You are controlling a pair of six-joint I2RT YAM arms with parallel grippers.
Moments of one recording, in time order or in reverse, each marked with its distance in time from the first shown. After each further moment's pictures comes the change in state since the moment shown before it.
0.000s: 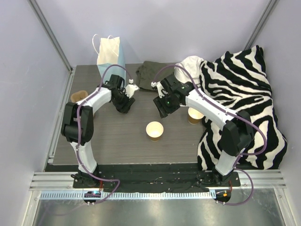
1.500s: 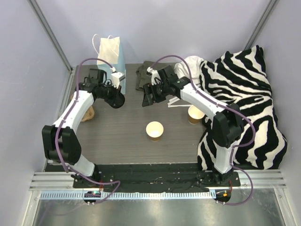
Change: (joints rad) left arm 0.098 -0.302 -0.012 -0.106 0.258 -0.216; right arm -0.044 0.132 0.132 0.254 -0.304 0.186
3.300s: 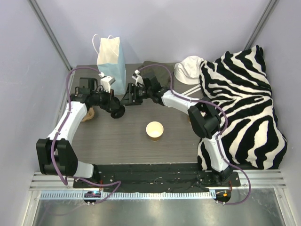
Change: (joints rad) left arm 0.102 -0.185 -0.227 0.136 0.118 -0.182; right arm 0.091 0.327 0.055 0.634 -0.235 0.549
